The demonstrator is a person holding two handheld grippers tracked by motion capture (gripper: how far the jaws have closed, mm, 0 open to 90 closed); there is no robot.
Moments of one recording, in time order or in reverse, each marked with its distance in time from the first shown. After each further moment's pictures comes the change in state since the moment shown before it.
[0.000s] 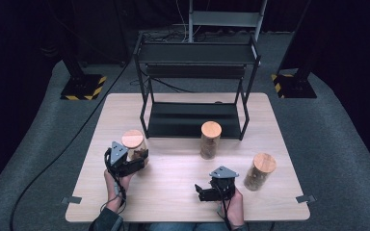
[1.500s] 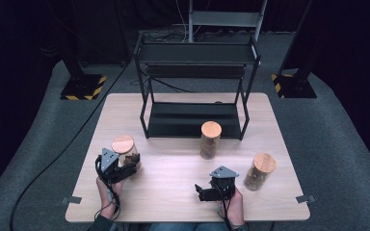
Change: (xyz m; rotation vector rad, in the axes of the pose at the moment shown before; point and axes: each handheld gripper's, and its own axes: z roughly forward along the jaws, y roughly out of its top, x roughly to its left) left arm 0.013 -0.017 -0.021 -0.006 0.062 -0.048; right arm 0.000 0.000 0.000 0.002 -0.003 0.001
